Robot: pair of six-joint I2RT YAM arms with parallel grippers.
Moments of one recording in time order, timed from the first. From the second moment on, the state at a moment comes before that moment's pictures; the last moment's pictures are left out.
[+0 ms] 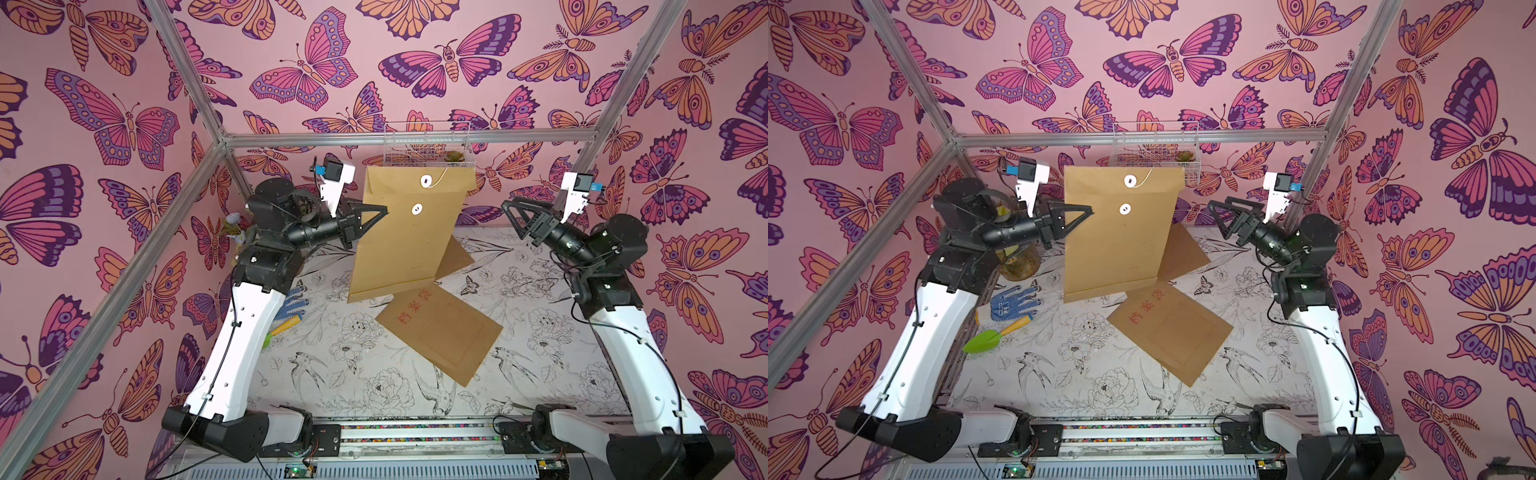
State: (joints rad) left arm -0.28 1.36 1.73 -0.40 0.92 -0.20; right arm 0.02 1.13 1.23 0.15 -0.75 0.66
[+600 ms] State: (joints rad) left arm -0.45 1.42 2.04 -0.71 0.82 0.03; right arm 0.09 1.15 1.16 0.37 -0.85 0.74
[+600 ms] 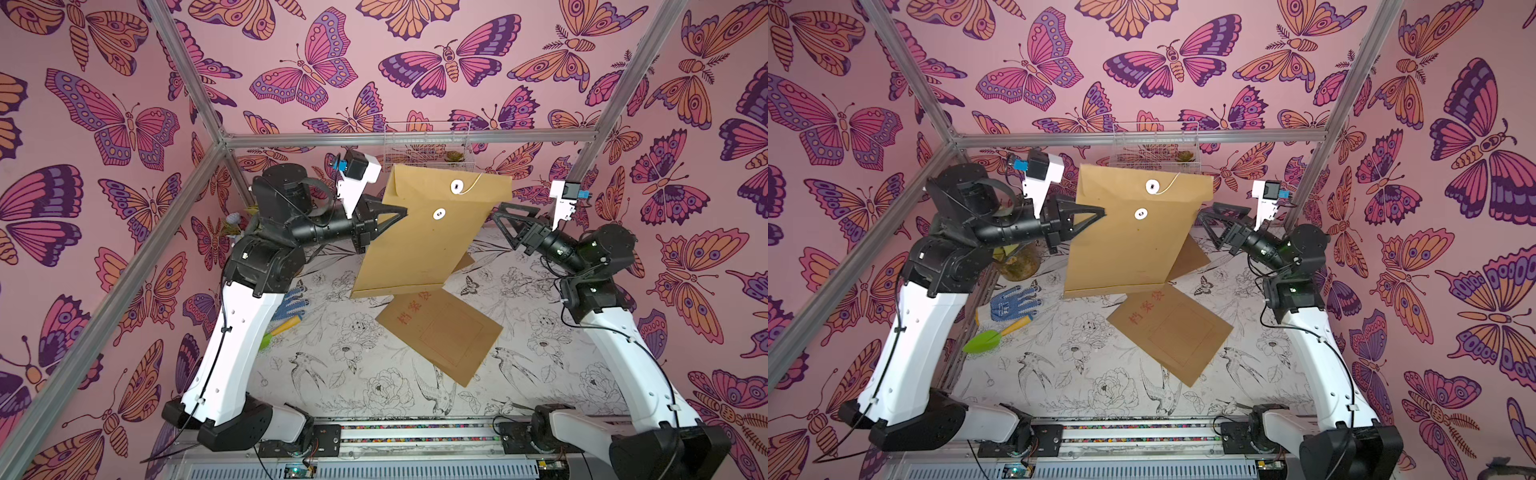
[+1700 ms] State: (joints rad) left arm -0.51 1.39 2.02 -0.80 0.77 0.08; right arm 0.16 1.20 1.24 0.46 -0.77 0.67
